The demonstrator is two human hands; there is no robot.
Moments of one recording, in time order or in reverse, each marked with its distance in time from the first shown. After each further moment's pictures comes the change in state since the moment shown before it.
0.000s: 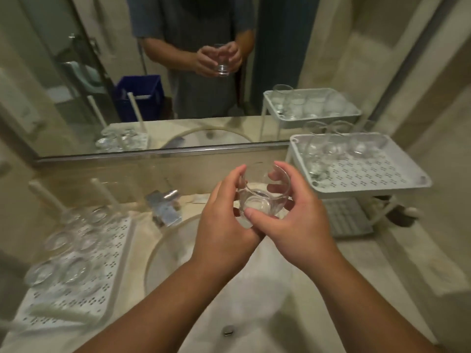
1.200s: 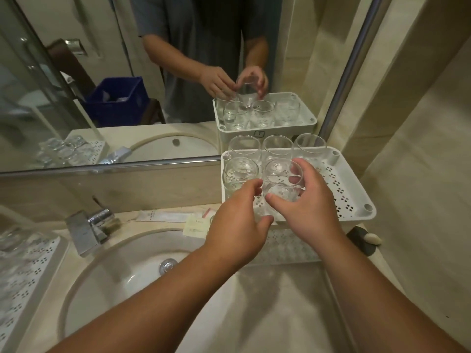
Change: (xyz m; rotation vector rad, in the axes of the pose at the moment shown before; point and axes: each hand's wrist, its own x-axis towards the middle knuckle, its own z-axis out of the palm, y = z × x) left_hand 0.094 0.032 0.221 0.305 -0.175 -0.056; right_hand 0.129 0.149 -0.189 -0.256 0.078 0.074
